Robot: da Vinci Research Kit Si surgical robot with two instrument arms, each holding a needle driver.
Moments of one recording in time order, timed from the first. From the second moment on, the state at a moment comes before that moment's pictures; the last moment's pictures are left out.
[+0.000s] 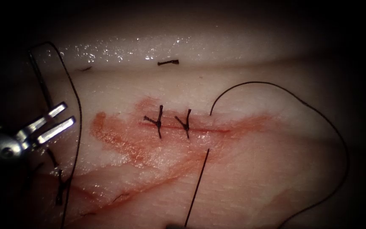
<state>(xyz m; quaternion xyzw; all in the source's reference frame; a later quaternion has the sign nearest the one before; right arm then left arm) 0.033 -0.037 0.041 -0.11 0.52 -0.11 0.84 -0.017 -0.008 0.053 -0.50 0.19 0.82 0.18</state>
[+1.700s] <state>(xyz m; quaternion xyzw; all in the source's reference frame) 0.027 -0.032 0.045 -0.14 0.52 -0.13 0.83 -0.018 -0.008 0.054 -0.50 0.19 0.82 0.17</state>
